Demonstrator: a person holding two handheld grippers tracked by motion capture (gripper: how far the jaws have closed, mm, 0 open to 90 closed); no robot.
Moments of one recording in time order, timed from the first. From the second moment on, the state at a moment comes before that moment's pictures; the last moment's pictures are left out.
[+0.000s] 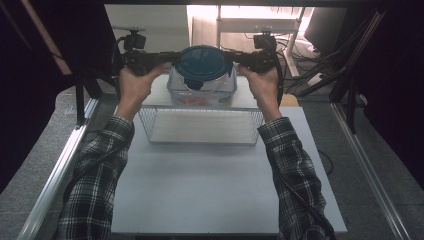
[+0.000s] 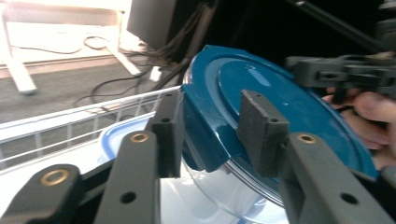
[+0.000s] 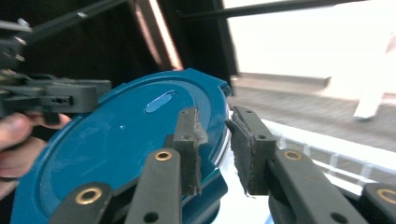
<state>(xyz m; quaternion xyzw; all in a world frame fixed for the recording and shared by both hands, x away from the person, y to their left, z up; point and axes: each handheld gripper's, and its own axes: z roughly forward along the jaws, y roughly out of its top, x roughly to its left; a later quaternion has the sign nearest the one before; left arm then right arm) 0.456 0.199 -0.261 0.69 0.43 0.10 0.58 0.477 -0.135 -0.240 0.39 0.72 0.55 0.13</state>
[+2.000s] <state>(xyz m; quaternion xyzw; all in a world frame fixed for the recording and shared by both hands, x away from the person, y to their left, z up) 0.392 0.195 -0.316 0.75 0.35 0.09 0.56 0.429 -0.153 -0.288 0.33 0.77 0.54 0.12</state>
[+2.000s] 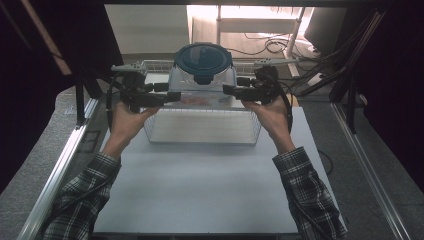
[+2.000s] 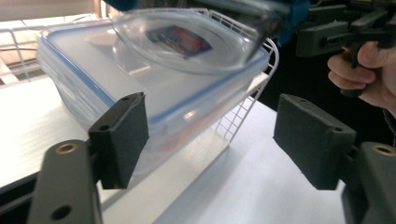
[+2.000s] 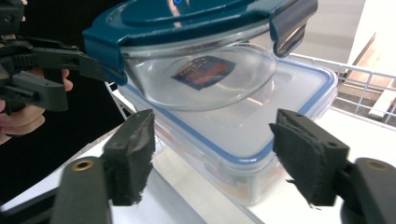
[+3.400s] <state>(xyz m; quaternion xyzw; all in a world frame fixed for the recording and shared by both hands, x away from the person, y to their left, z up) 0.313 0.167 -0.432 0.78 0.32 0.08 0.53 0.349 -0.163 -0.384 0.28 0.80 0.51 0.12</state>
